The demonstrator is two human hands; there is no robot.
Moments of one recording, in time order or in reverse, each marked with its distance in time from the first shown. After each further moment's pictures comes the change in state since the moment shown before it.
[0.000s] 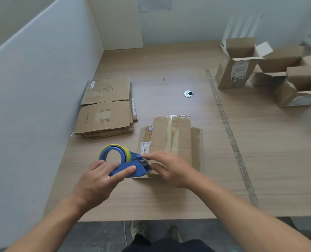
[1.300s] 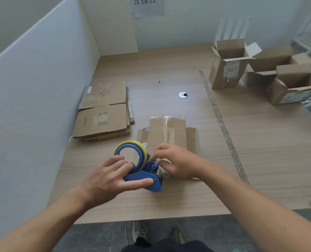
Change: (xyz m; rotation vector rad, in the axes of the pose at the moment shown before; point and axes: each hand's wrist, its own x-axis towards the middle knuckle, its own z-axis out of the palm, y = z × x) left_hand 0.044 0.022 -0.025 0.170 -0.027 0.359; right_hand -0.014 -0.014 -0.043 -0.083 -0.148 0.044
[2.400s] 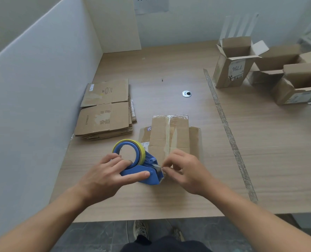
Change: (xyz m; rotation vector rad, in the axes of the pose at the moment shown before) left_hand -0.009 -0.010 0.009 -0.143 -0.025 -0.113; right_hand -0.026 0.014 0.029 0.134 0.381 -0.104
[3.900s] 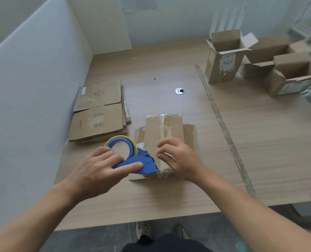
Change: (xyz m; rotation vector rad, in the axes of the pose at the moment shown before) left_hand 0.024 -0.015 -0.026 -0.017 0.010 0.063; right_hand 0.022 0.023 0.004 -0.083 0.202 -0.092
